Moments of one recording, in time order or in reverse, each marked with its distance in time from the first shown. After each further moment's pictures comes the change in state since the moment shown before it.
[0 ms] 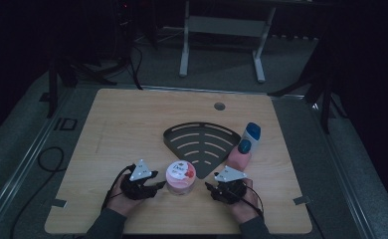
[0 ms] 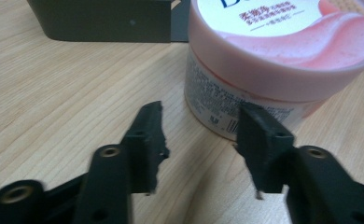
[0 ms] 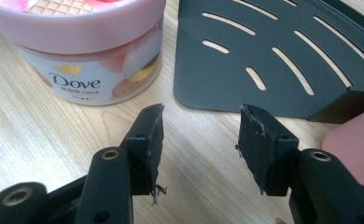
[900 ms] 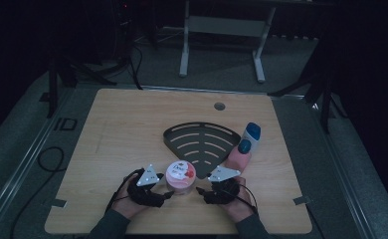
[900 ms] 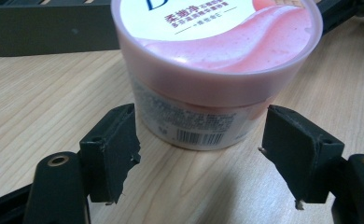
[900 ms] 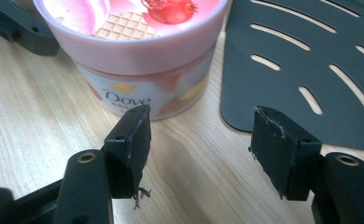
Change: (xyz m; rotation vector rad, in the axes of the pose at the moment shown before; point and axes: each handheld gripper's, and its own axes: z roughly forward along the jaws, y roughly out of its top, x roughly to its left) left arm -0.018 0.005 0.009 0.003 -0.096 0.076; right arm 0.009 0.010 0.010 -0.003 0.138 -0.023
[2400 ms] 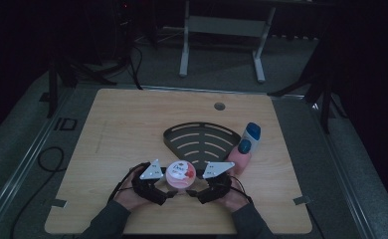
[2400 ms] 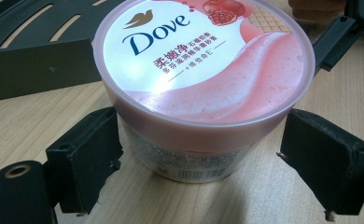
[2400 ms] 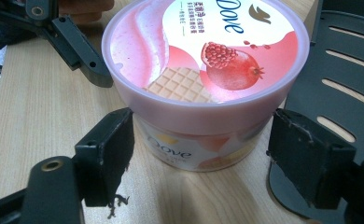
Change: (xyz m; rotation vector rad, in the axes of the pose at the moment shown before) left arm 0.014 0.015 0.010 -0.012 -0.096 0.104; right arm -0.012 0.014 0.023 -0.103 0.275 -0.124
